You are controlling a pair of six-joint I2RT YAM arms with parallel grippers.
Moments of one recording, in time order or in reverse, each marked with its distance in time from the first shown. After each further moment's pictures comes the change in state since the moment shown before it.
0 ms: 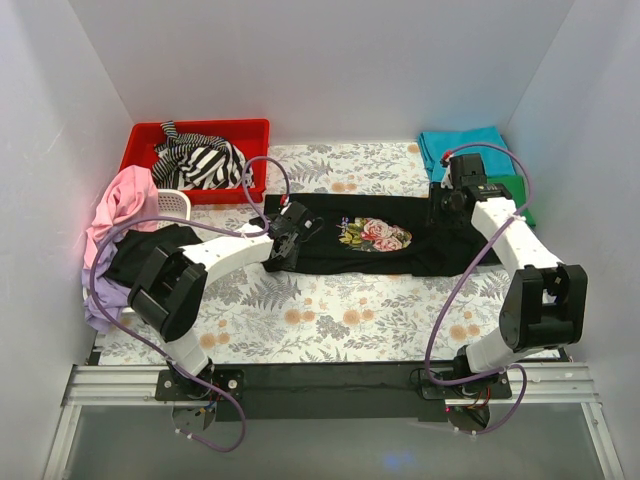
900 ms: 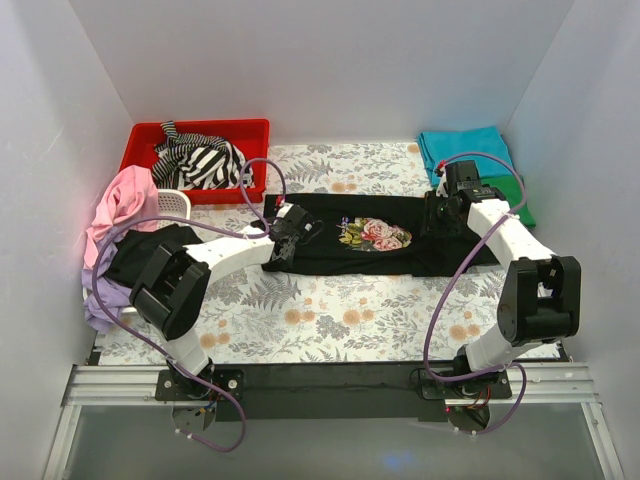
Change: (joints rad) left arm 0.002 0.013 -0.035 0.048 -0.093 -0.055; right arm 0.000 0.040 -0.048 0.011 -0.056 0.000
